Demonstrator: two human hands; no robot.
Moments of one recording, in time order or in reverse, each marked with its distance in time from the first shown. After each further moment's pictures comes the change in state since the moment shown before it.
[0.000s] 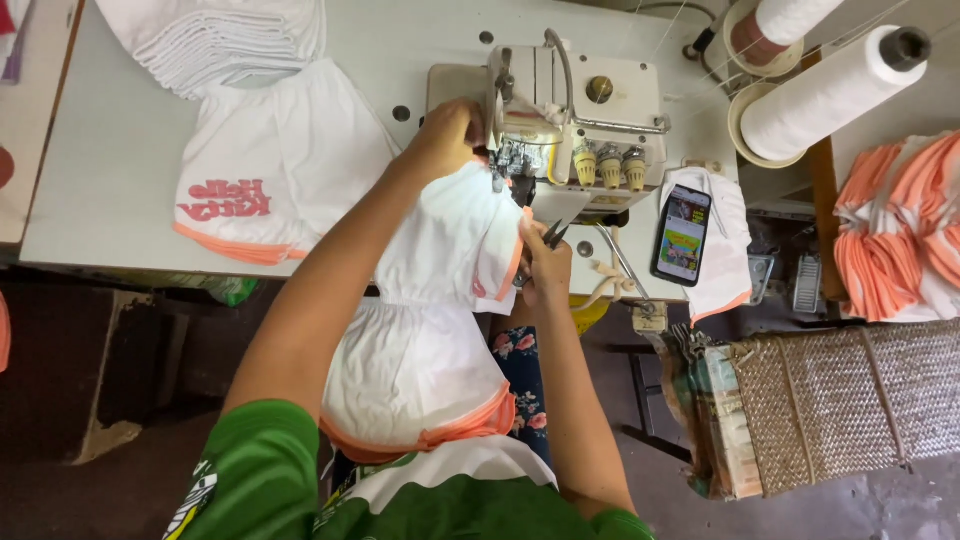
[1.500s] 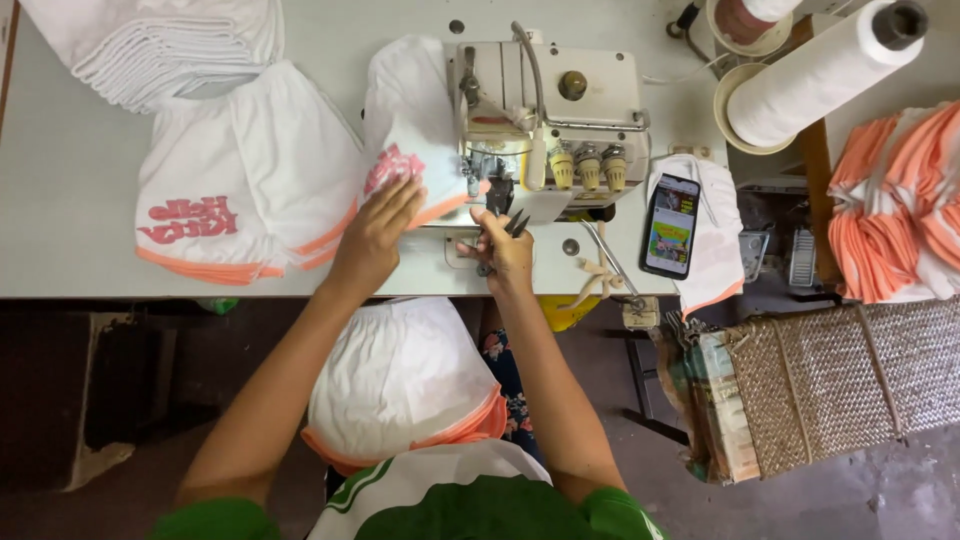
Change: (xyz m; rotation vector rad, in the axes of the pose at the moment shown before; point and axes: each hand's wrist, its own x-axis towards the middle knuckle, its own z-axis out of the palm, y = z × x) left_hand -0.138 0.081 -0.027 0.371 0.196 0.183; right_hand 0.030 0.014 0.032 0.193 -0.017 -0.019
